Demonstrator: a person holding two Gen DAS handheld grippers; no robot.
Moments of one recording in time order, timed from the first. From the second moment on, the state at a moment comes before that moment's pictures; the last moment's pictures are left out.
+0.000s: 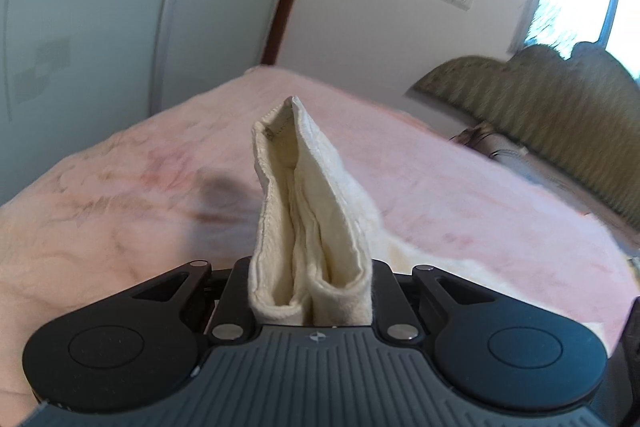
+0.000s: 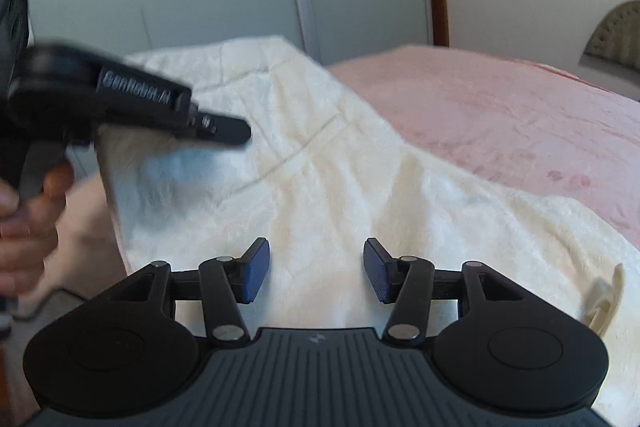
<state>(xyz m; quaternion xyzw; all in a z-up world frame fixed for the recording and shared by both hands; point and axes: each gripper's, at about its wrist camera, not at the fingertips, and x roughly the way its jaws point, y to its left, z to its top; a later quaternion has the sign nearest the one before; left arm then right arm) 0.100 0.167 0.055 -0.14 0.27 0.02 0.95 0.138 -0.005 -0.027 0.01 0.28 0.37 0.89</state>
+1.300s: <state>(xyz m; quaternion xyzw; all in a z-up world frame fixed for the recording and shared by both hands) 0.077 -0.150 0.037 -0.03 0.22 -0.24 0.94 0.078 -0.248 0.004 0.05 0.14 0.22 0.96</state>
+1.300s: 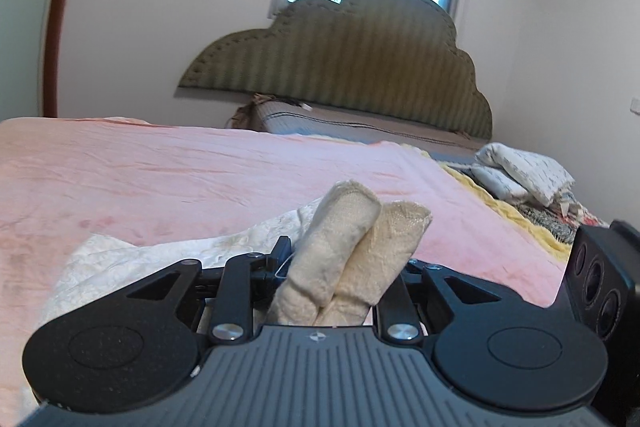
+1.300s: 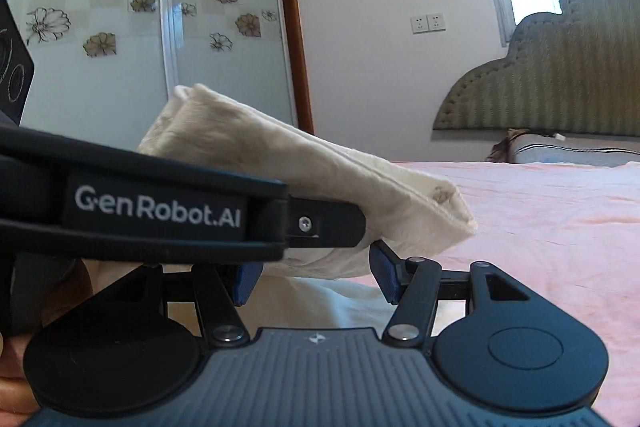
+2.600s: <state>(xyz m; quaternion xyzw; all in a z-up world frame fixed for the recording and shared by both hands) 0.091 -0.194 -0.027 0.00 0.33 -0.29 0.90 0.033 -0.346 -0.025 0.08 0.23 -0.01 0.97</state>
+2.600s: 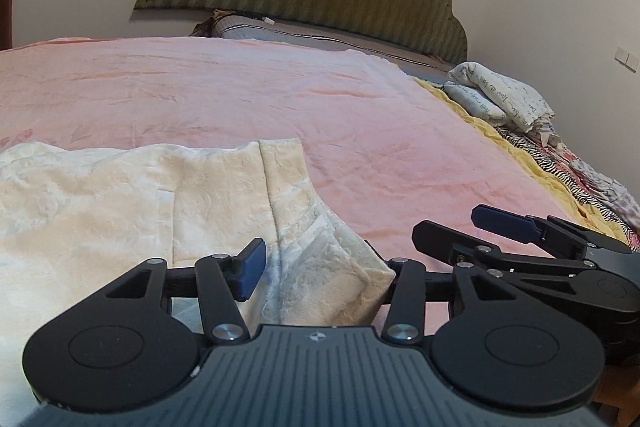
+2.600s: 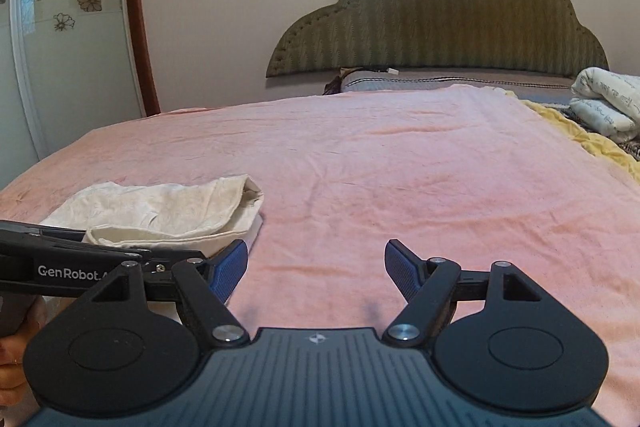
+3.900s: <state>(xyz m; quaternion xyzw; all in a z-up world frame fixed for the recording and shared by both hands) 0.115 -0.032 0.041 0.12 0.26 -0.17 0.95 0.016 -0.198 -0.028 0.21 0.27 0.36 0.87</state>
